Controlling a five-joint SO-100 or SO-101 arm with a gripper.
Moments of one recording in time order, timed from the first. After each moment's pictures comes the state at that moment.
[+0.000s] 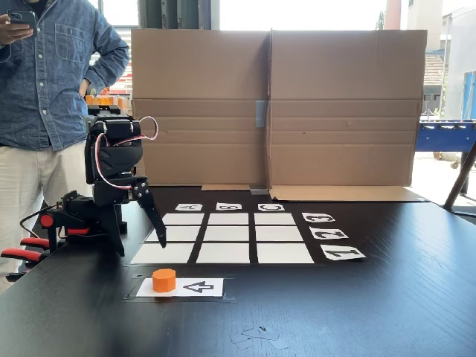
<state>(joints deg) 57.7 68.7 72.8 78.5 3.4</state>
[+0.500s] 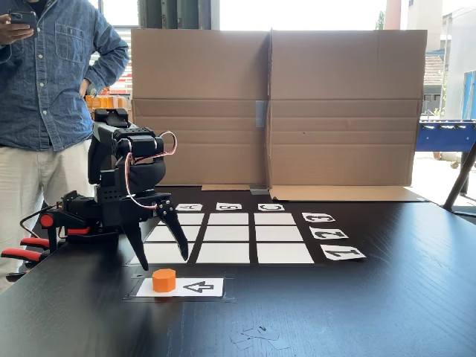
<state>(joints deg) 54.1 59.2 67.7 78.5 4.7</state>
